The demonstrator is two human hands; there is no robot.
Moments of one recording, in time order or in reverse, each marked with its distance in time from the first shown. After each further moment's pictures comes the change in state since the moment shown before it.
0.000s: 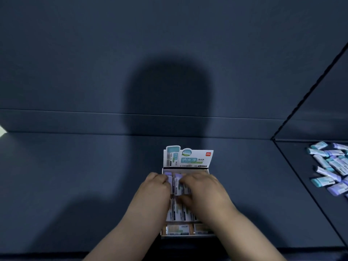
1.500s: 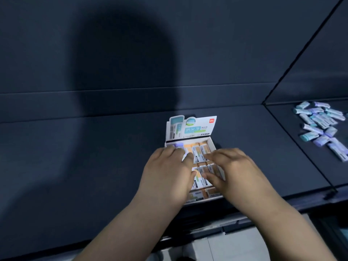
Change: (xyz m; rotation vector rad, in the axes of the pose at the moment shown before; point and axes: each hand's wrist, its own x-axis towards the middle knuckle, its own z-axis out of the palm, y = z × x) left_hand -0.014 -0.001 -0.017 0.098 0.193 0.187; right_hand -0.049 -0.013 -0.013 -0.029 0.162 0.260
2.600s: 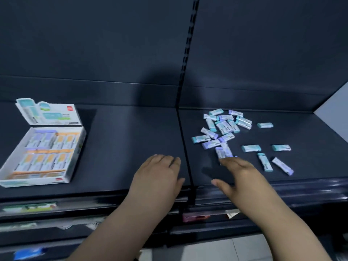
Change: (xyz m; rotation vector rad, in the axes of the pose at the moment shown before) left_hand 0.103 0.313 0.042 -0.048 -0.135 -0.137; right_hand -0.100 0.335 -0.107 0.049 -0.006 0.026
